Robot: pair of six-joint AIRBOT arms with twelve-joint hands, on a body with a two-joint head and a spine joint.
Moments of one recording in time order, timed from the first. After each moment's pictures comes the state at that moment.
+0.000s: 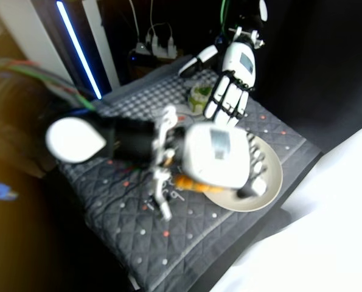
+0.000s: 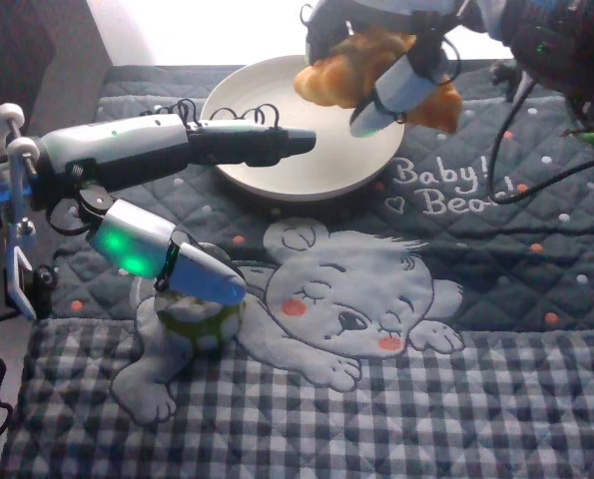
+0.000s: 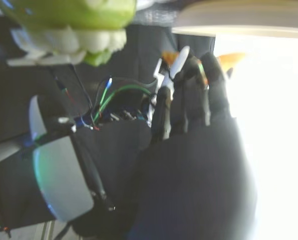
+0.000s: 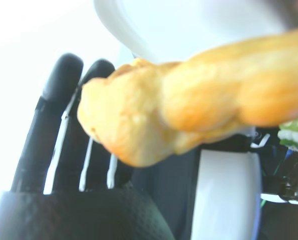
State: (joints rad) left arm 0.57 -1.12 1.44 0.68 -0.84 0.01; right arm -0.03 -1.49 1.78 -0.69 0.39 -0.30
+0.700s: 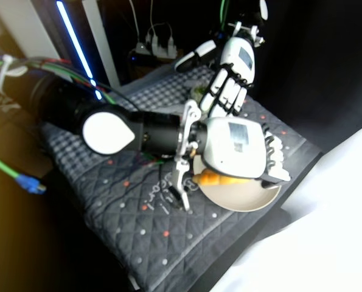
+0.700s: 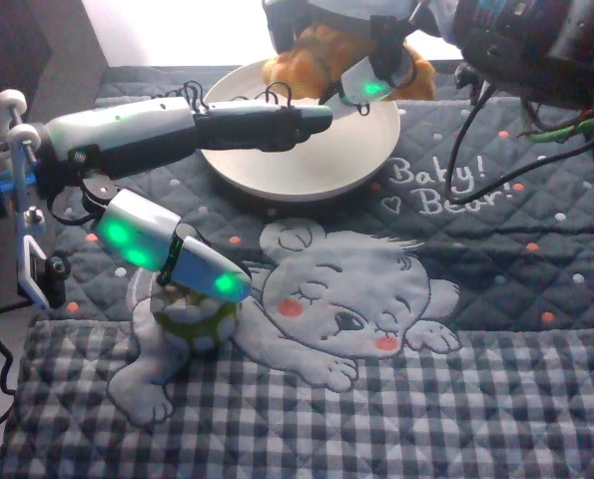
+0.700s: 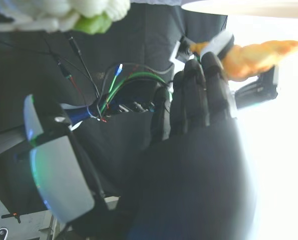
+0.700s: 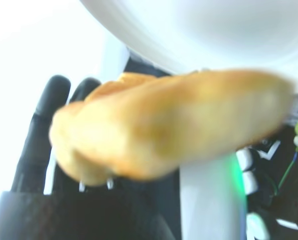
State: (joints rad) left arm 0.54 -1.12 1.43 0.68 -0.88 0.00; right arm -0.03 -1.58 1.85 -0.68 0.36 -0.30
